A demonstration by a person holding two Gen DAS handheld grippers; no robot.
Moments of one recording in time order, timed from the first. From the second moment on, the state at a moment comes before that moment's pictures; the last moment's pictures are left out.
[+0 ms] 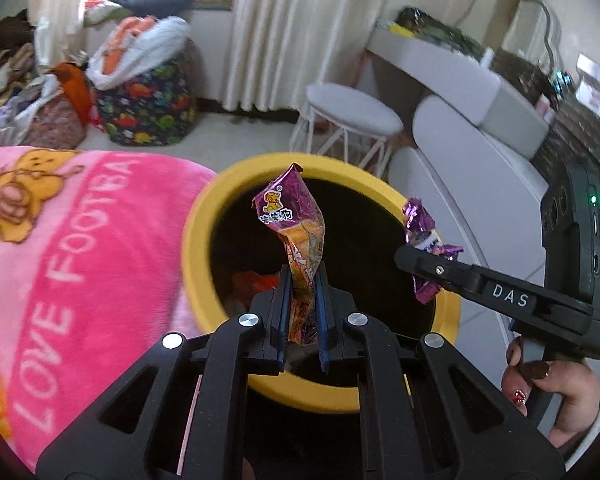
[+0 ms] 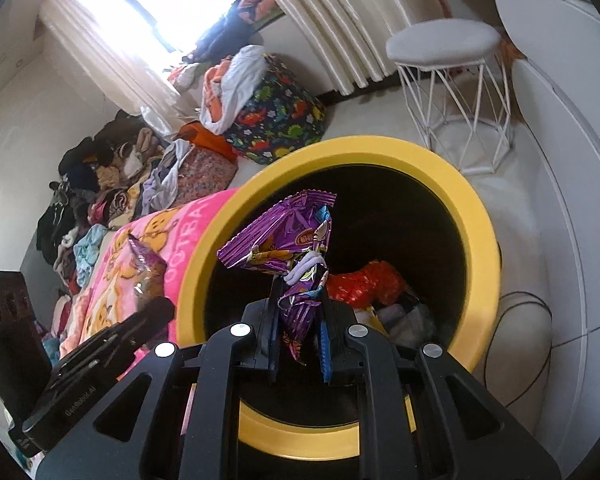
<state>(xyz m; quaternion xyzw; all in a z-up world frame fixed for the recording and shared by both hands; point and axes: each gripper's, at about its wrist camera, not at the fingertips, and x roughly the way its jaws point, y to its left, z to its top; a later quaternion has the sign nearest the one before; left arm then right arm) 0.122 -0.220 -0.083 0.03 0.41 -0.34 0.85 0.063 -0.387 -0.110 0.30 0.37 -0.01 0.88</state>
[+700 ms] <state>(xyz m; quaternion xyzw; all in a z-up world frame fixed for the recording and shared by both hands) 0.141 -0.238 -0.096 0.04 0.43 -0.33 0.84 0.050 -0.403 -0.101 0.30 0.35 -0.07 0.89</state>
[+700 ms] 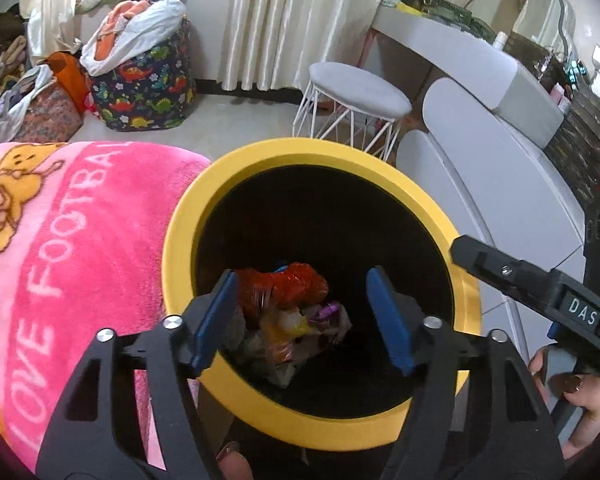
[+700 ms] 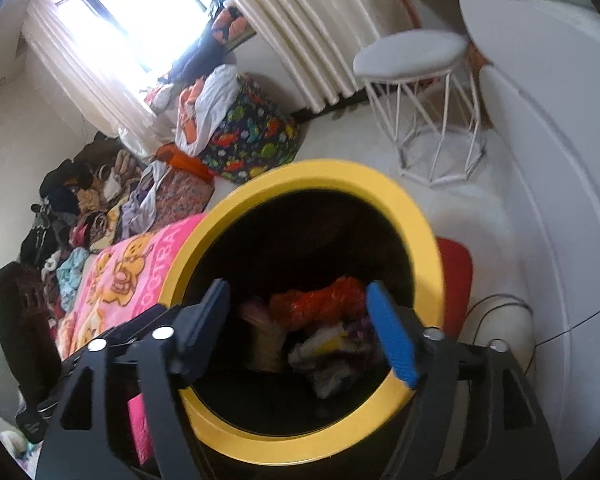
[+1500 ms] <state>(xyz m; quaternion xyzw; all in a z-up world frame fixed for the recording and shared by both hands) 0.081 -0.121 -0.035 0.02 0.31 -0.20 0.93 -0.014 -0.325 -0.043 0.17 0.20 -0.10 0.96</state>
